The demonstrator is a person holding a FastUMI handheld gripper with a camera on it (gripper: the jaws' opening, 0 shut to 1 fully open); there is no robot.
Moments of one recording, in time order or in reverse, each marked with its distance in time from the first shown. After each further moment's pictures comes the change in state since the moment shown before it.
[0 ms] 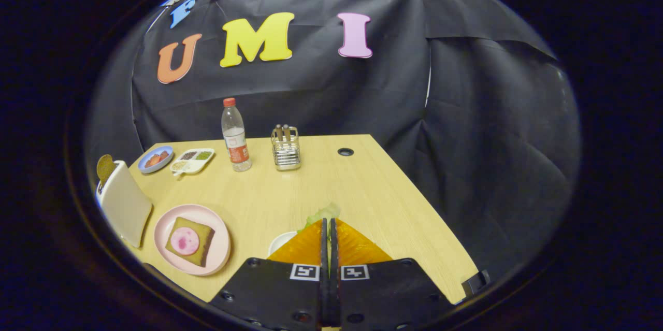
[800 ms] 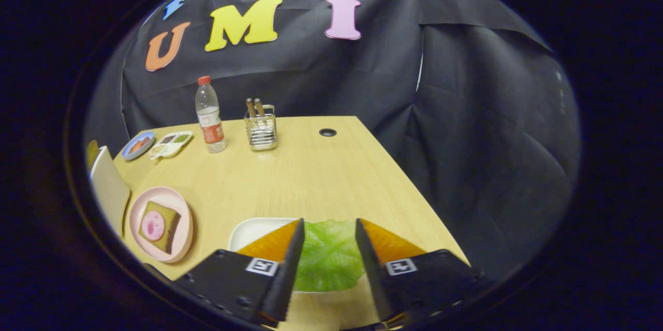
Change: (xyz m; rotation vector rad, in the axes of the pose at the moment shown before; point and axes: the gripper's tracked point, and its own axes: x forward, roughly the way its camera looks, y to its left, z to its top) arm 0.053 -0.061 -0.045 -0.002 0.103 -0.085
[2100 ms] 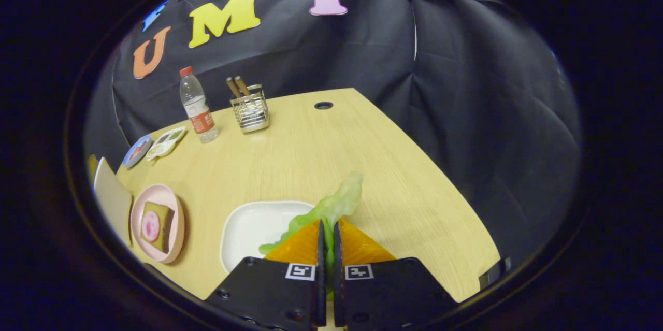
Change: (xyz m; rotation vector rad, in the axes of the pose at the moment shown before) arm 0.007 0.008 -0.022 0.086 0.093 0.060
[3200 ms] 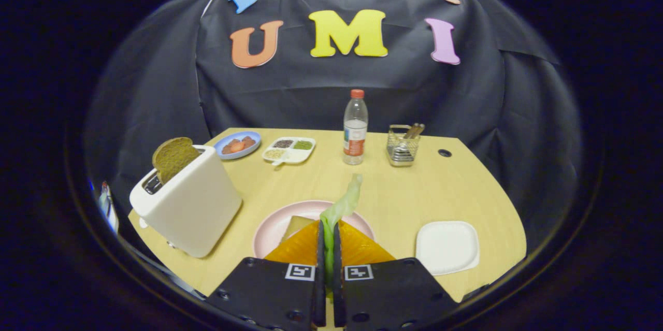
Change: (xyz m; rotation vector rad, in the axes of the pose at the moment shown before) arm -0.114 0.296 -0.011 -0.251 -0.128 0.342
